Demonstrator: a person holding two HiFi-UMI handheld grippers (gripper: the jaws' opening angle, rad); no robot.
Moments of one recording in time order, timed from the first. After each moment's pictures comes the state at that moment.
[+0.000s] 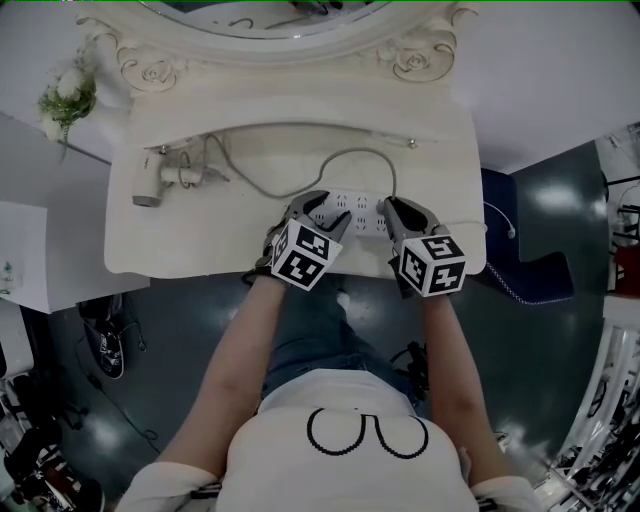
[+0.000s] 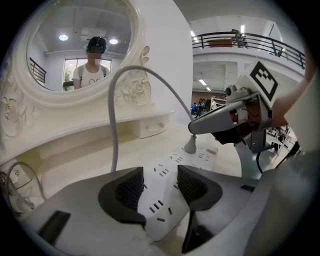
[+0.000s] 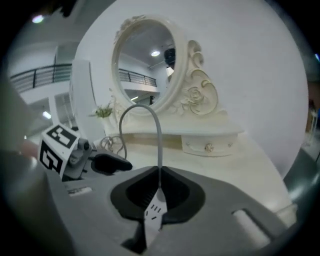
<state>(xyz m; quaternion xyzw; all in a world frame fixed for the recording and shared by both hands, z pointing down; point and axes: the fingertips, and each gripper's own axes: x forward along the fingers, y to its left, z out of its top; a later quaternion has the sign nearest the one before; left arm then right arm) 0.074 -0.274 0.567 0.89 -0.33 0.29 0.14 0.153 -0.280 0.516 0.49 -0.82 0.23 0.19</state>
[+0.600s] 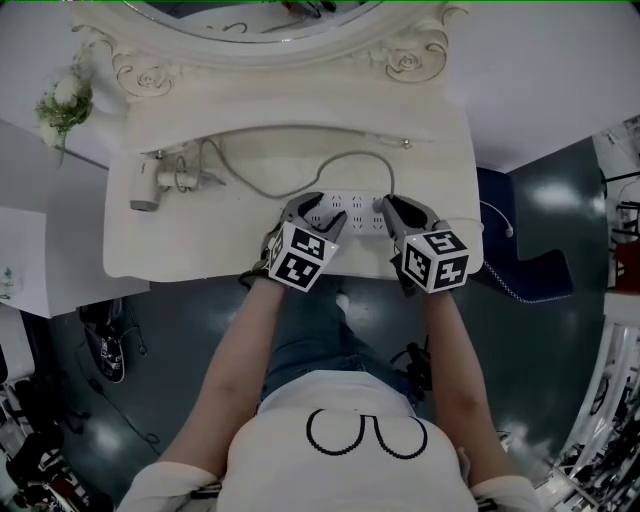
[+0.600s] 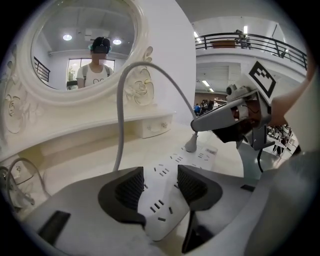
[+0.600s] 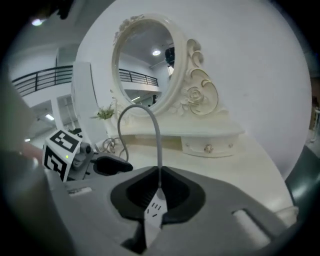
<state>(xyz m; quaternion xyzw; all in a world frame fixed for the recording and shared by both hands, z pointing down) 0.074 -0.276 0.567 0.88 -0.35 0.28 0.14 0.160 -0.283 0.511 0.48 -0.82 0.24 0.18</state>
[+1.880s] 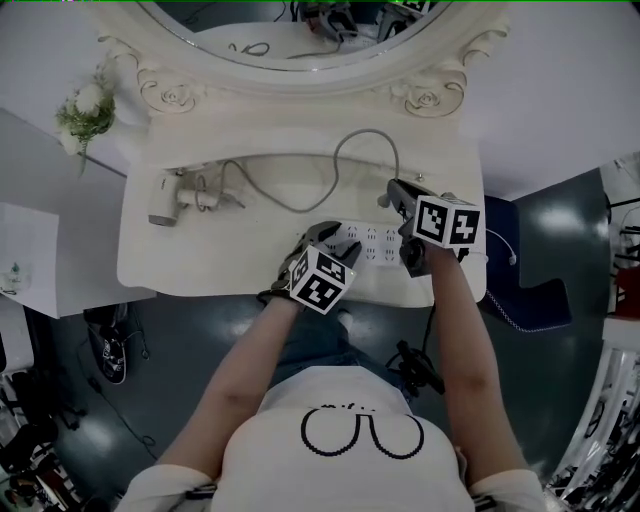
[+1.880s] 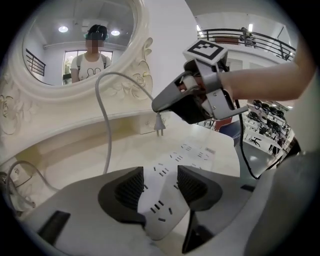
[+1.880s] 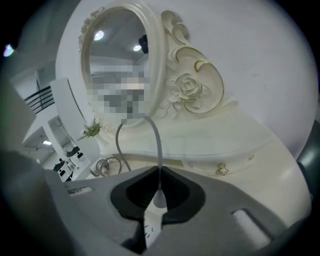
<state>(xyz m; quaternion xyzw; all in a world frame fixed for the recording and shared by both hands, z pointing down) 0.078 -0.274 0.566 0.88 -0.33 0.31 0.17 0.145 -0.378 0.497 0.46 -0.79 0.36 0.16</state>
